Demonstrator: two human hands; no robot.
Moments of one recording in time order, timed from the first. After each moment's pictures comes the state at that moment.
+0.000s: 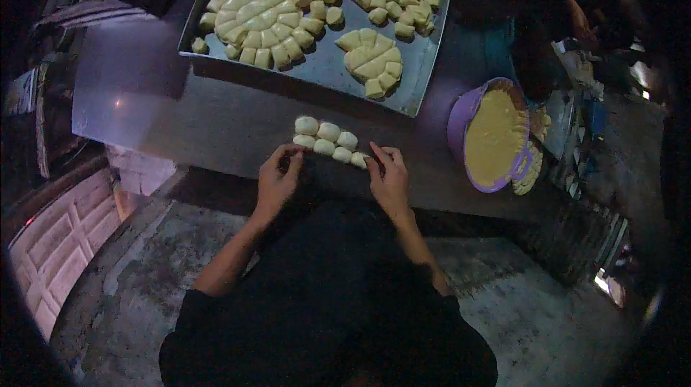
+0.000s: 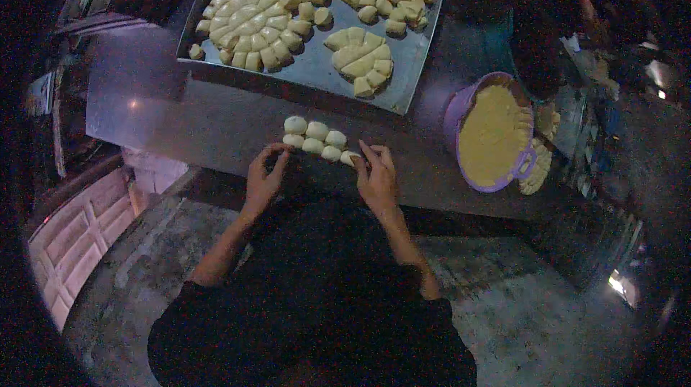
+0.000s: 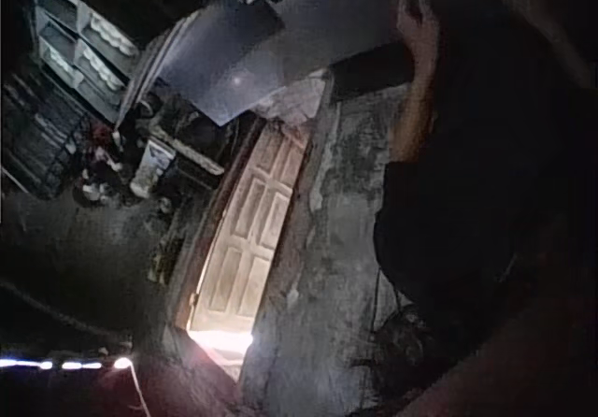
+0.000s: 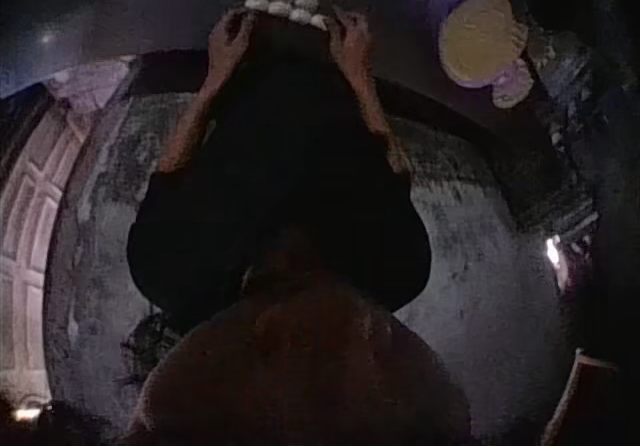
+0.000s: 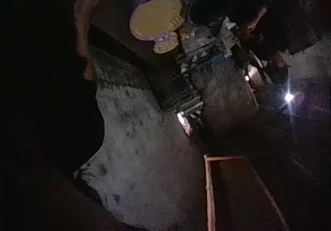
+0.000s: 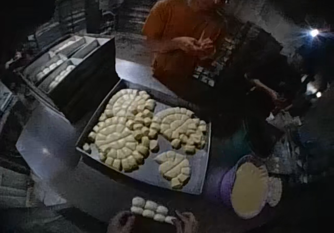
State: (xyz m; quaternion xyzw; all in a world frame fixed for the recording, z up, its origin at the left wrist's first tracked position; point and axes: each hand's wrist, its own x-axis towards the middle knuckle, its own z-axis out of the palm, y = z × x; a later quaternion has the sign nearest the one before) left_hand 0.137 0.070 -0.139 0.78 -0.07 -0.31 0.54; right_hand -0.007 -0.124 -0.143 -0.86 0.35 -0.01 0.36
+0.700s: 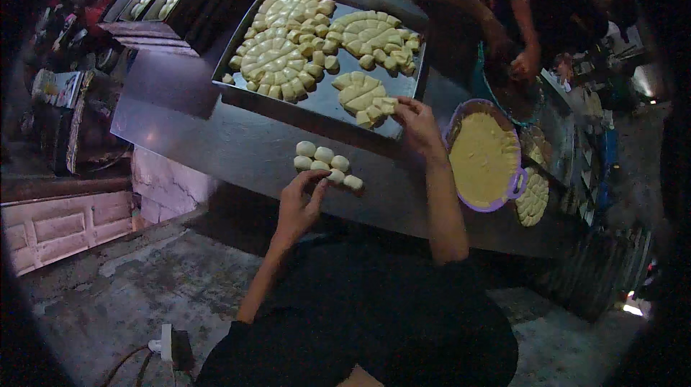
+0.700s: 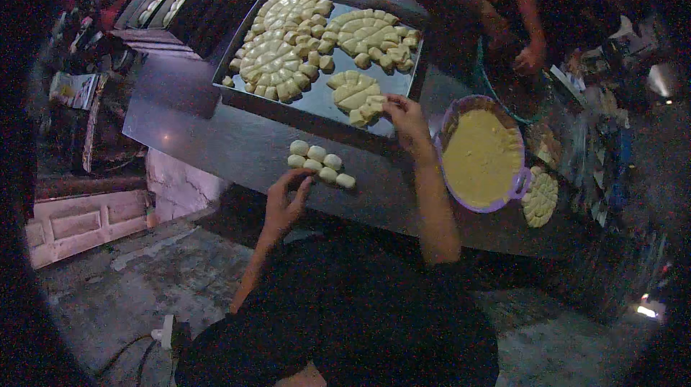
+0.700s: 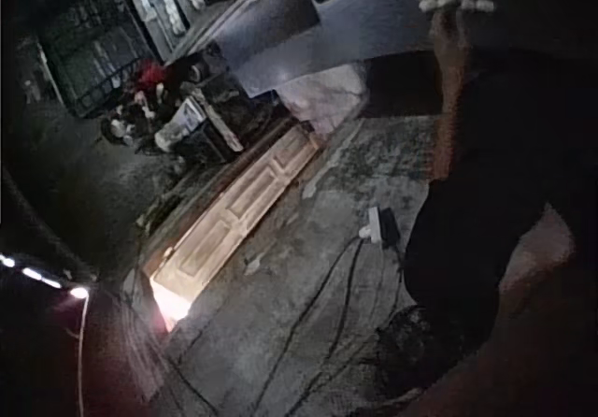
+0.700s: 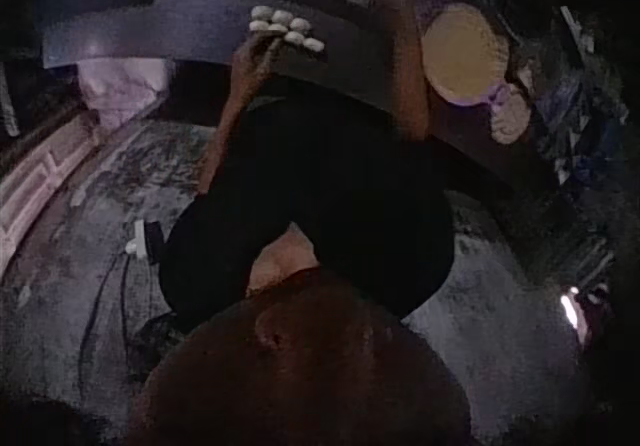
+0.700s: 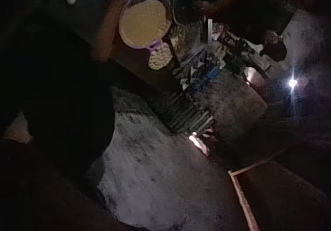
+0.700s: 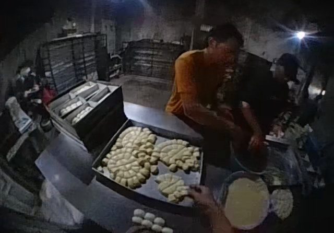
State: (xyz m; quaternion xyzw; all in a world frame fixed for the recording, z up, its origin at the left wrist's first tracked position) left_hand 0.075 0.041 -0.073 0.78 -0.19 -0.20 0.56; right_hand 0.077 -0.277 -0.125 -0.63 0.30 -0.06 0.71
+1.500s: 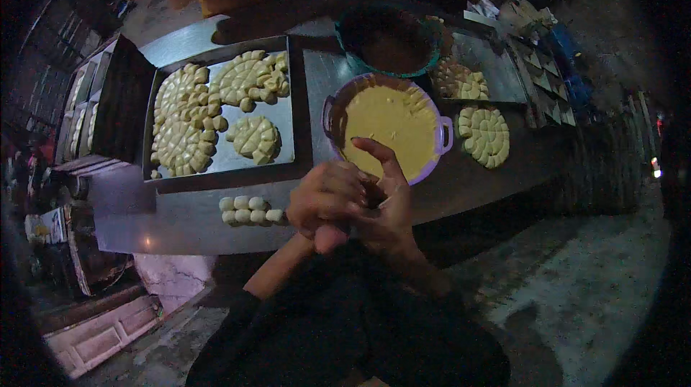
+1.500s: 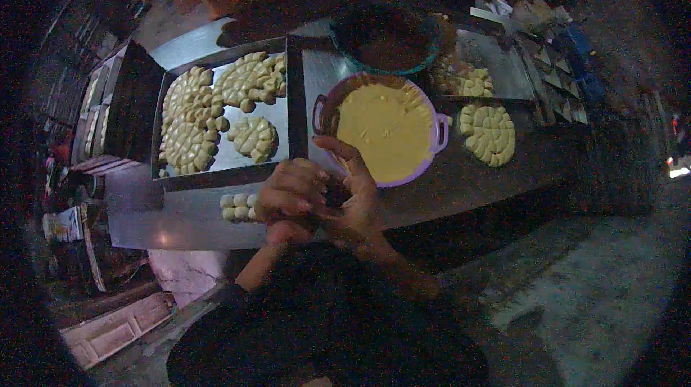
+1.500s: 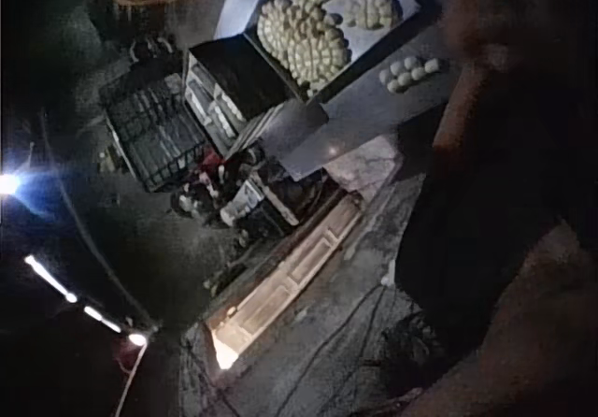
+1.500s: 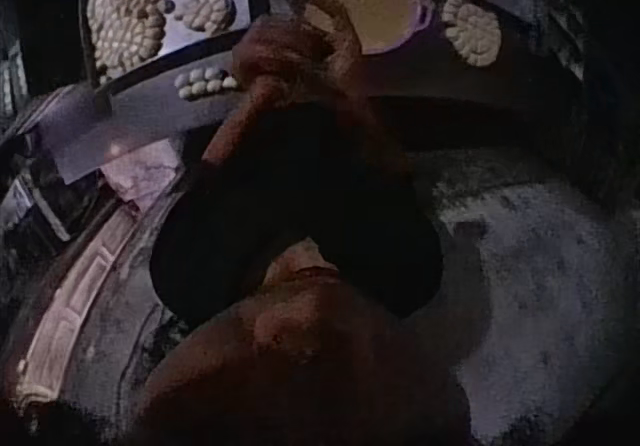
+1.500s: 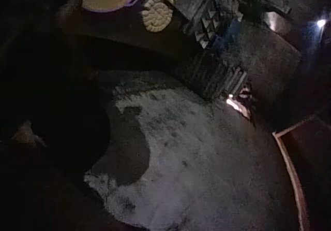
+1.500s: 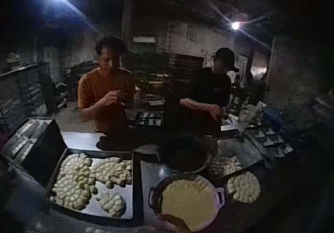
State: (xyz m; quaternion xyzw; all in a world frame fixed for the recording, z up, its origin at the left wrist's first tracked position) left_hand -0.004 -0.200 0.007 0.19 -0.56 -0.05 0.81; right_hand -0.114 -0.227 0.052 -0.49 0.18 -0.34 0.79
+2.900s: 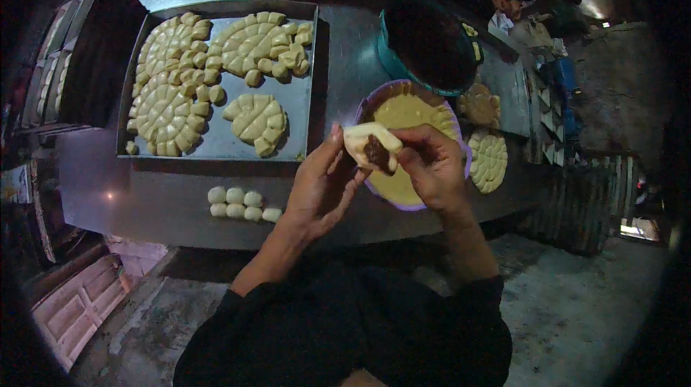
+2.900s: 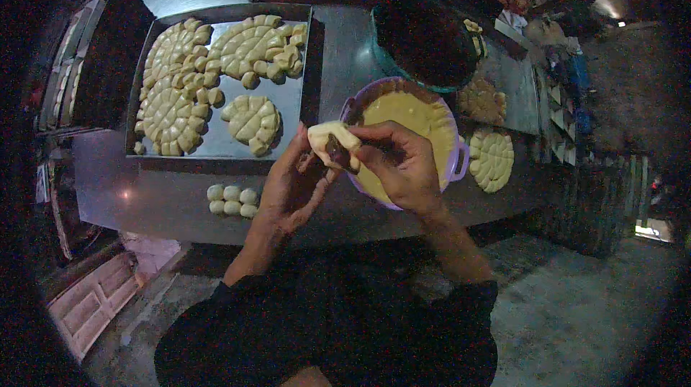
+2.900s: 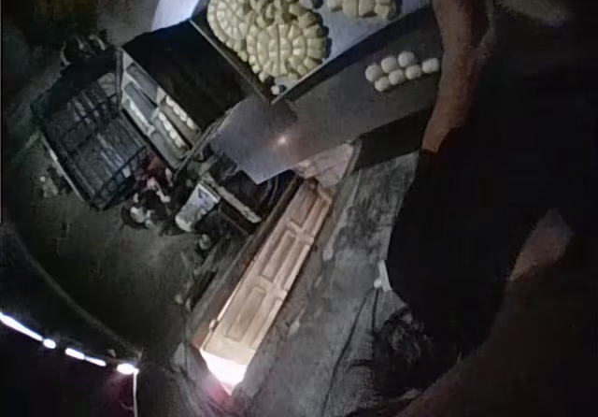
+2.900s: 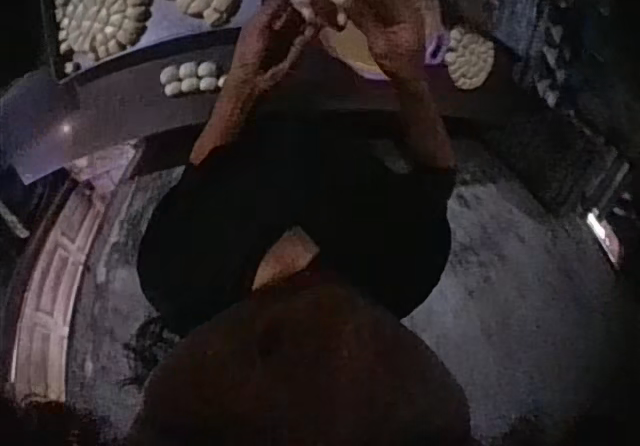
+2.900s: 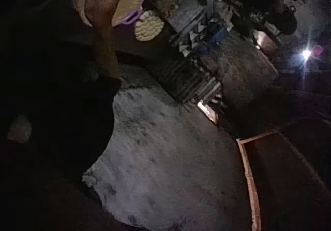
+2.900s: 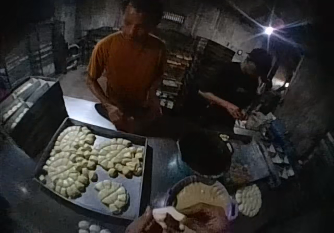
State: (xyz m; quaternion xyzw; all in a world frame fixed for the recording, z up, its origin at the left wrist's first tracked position) left_hand 0.076 -0.195 0.014 0.23 0.07 -0.60 0.77; right_hand -0.045 -0.334 0.047 -0.67 0.18 -0.16 0.70
